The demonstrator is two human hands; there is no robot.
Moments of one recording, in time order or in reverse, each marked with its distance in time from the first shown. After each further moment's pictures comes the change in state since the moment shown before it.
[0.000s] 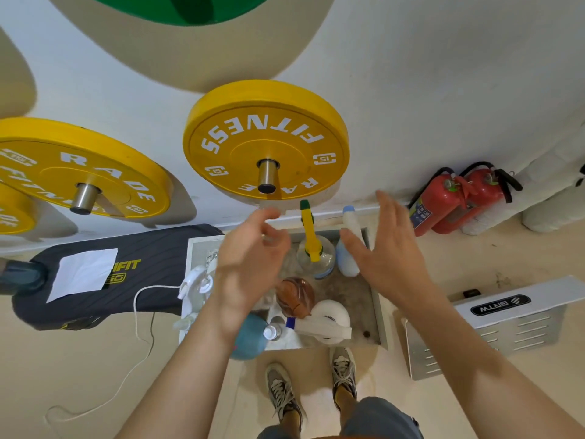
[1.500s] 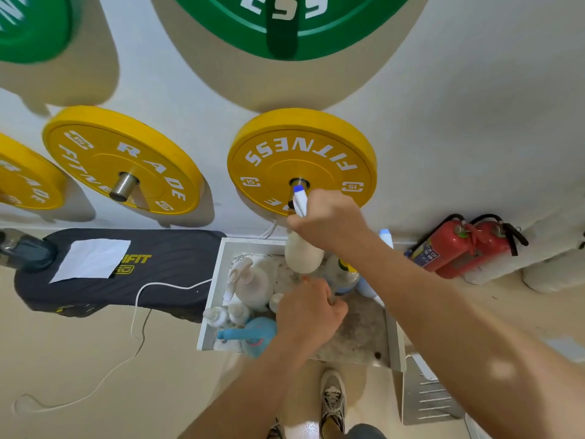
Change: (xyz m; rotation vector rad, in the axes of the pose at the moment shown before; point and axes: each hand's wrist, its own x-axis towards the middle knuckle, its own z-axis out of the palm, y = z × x) left_hand -0.047 -0.040 0.050 0.255 -0.175 0.029; right_hand 0.043 -0.140 0.052 -0.427 -0.314 -0.276
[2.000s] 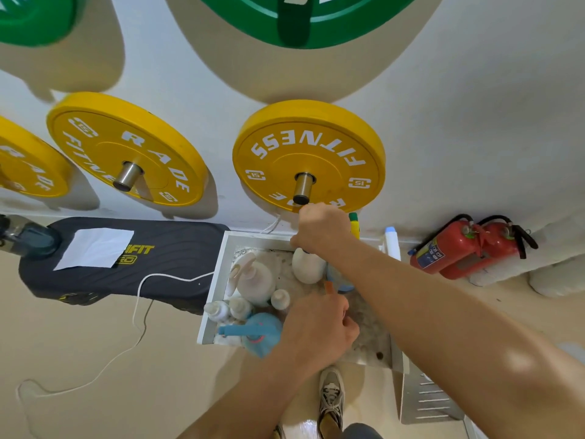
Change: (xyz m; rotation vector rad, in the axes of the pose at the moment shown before) left_hand -0.015 0.000 0.003 0.080 -0.037 0.199; right_hand 0.031 0.006 0.058 -0.452 -0.091 0.019
